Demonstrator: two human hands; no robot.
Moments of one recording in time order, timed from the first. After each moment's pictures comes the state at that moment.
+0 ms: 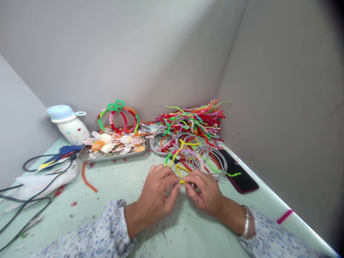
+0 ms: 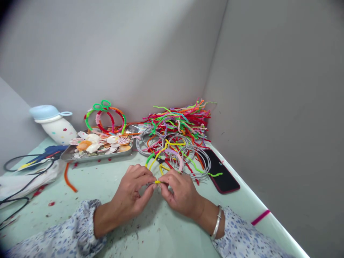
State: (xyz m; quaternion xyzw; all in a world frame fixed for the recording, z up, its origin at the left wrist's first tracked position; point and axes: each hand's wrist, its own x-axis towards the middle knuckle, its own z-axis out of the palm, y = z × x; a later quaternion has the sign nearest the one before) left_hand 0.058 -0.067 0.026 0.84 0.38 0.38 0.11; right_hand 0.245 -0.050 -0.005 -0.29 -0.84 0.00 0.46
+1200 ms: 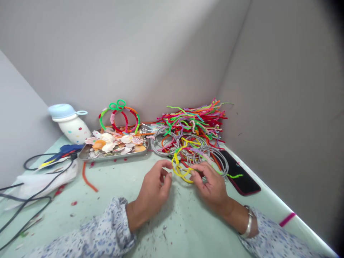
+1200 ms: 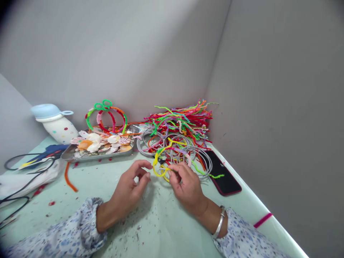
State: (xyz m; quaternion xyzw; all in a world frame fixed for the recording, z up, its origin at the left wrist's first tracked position) left_hand 0.054 -0.060 0.014 0.72 0.50 0.42 0.25; right_hand 0.250 -0.042 -0.007 -0.40 -0.77 0.03 0.50
